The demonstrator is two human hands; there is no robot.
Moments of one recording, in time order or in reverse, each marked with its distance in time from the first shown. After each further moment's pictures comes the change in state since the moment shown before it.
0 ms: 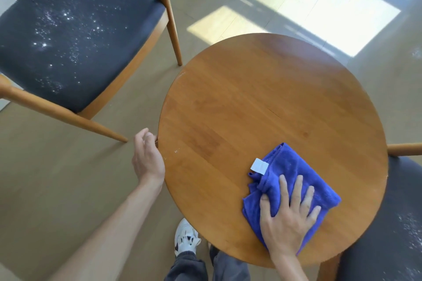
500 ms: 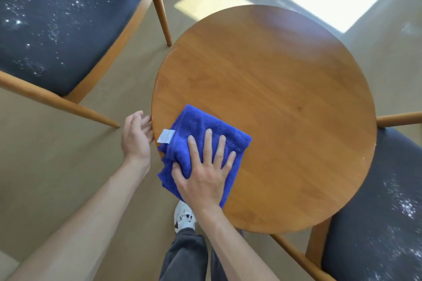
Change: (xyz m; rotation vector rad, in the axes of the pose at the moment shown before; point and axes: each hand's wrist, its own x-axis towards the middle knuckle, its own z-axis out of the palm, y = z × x) left_hand 0.003 0.004 -0.015 -0.214 -0.139 -0.092; right_hand -0.028 -0.156 0.001 0.252 -0.089 -0.252
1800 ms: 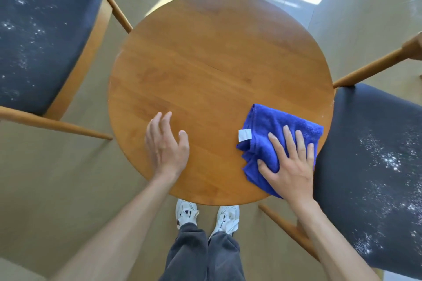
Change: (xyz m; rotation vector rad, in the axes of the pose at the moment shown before) left_hand -0.118 -0.067 0.092 1.035 -0.081 0.638; right_hand -0.043 0.277 -0.086 -0.126 0.064 0.063
